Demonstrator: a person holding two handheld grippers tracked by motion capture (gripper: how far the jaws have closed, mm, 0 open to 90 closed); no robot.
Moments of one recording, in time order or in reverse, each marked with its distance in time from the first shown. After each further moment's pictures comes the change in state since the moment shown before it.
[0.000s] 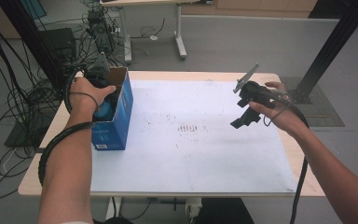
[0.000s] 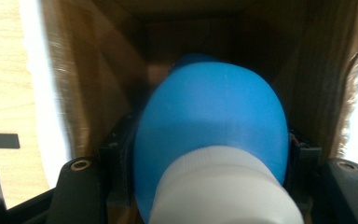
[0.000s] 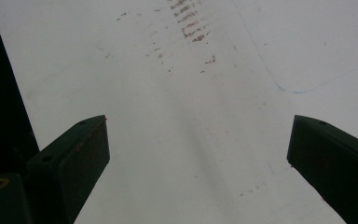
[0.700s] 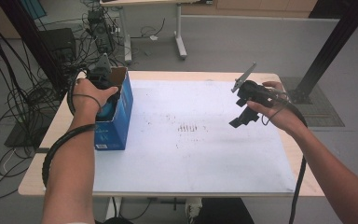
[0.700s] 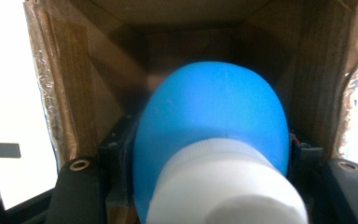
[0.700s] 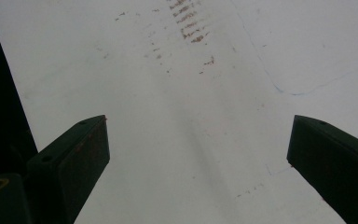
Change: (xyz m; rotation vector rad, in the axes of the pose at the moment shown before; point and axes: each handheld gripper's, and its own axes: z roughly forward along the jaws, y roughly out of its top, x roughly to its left) left arm -0.003 0.002 0.003 -0.017 0.011 0.000; right arm 0.000 0.006 0.000 0.016 -0.005 -0.007
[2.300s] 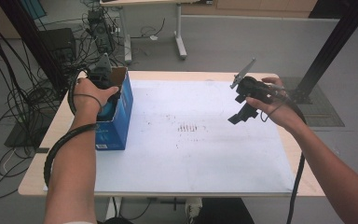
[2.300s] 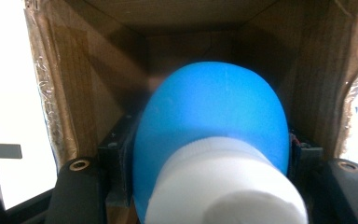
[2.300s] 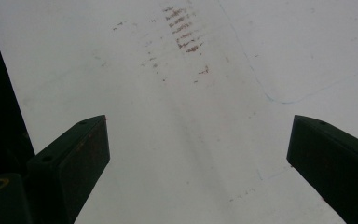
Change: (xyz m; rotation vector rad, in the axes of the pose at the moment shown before) left arm 0.000 0.001 0.000 -0.002 0.004 -0.003; right arm -0.001 0.009 -0.006 -0.013 -0.016 -0.013
